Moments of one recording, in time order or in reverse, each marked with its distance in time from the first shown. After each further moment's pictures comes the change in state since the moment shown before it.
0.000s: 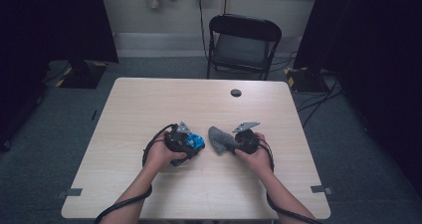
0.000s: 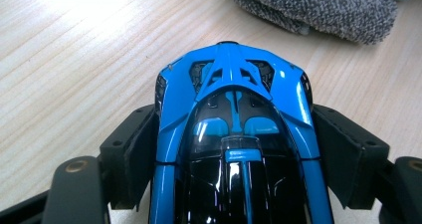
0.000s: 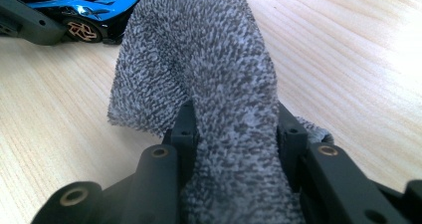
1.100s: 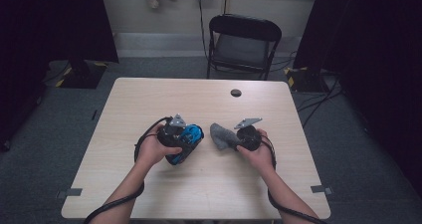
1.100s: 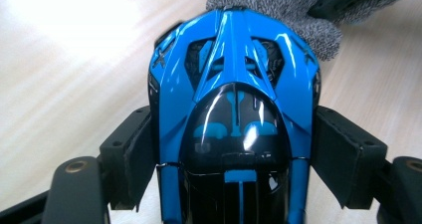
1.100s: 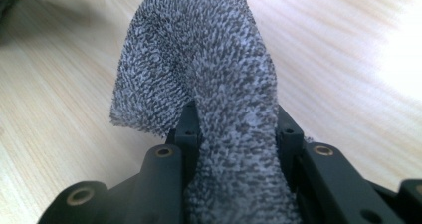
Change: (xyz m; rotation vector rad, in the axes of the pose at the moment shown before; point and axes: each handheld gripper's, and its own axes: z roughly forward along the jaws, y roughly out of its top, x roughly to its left) left arm -0.001 0.018 -0.033 -0.036 -0.032 0.033; right arm -0.002 0.011 -0.014 0.009 -0.013 0.001
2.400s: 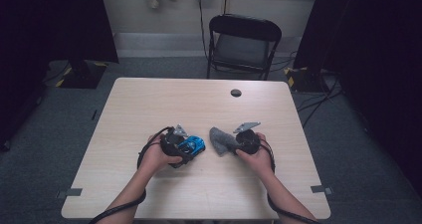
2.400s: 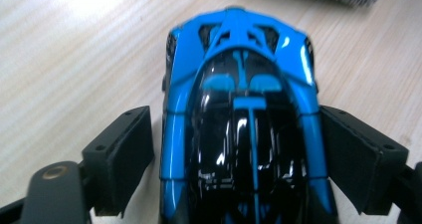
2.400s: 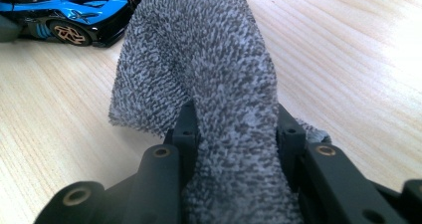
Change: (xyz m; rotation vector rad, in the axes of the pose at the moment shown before) left arm -0.003 -0.030 0.020 0.092 0.021 -0.036; right arm 0.002 -0.011 0.010 0.009 0.009 -0.003
